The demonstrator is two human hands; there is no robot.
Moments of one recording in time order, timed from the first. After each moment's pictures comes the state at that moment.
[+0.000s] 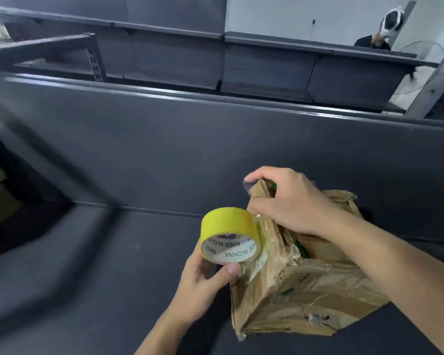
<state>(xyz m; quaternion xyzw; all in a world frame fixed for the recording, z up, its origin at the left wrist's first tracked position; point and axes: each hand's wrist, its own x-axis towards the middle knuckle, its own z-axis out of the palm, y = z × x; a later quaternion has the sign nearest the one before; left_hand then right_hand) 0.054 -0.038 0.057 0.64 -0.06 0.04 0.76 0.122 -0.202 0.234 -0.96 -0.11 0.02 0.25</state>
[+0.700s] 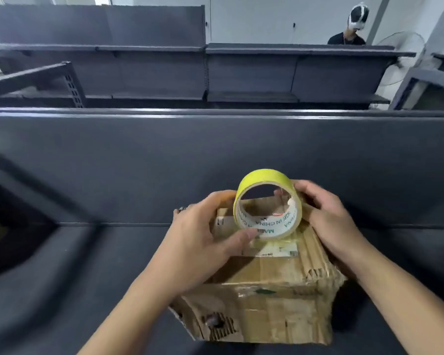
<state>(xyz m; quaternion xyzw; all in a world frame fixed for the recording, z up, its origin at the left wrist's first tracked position) 0.061 -0.076 0.197 0.89 -0.18 0.11 0.42 0.098 -0.312 0.192 -0.77 -0.05 -0.03 0.64</state>
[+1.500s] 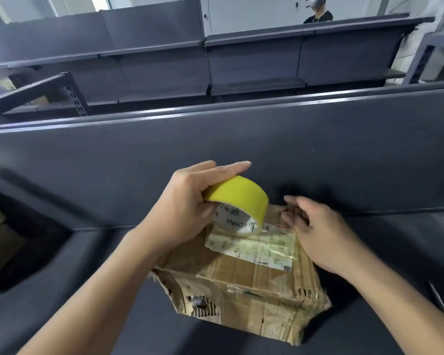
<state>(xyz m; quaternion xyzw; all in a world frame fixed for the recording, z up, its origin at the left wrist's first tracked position) 0.119 -0.067 0.212 0.86 -0.31 0.20 0.34 0.095 -0.309 0.160 -0.91 0.00 -0.04 0.40</state>
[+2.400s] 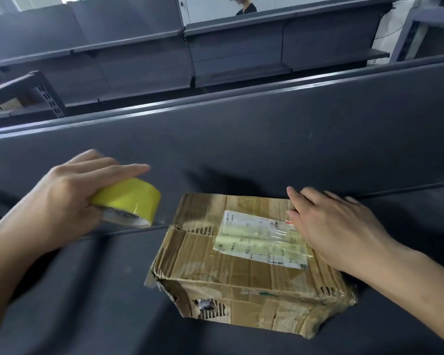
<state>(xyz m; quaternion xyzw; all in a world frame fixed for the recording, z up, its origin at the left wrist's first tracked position) 0.126 0.070 0.249 0.90 -0.37 0.21 0.09 0.081 -0.306 0.177 -0.99 -0.11 -0.04 -0.04</state>
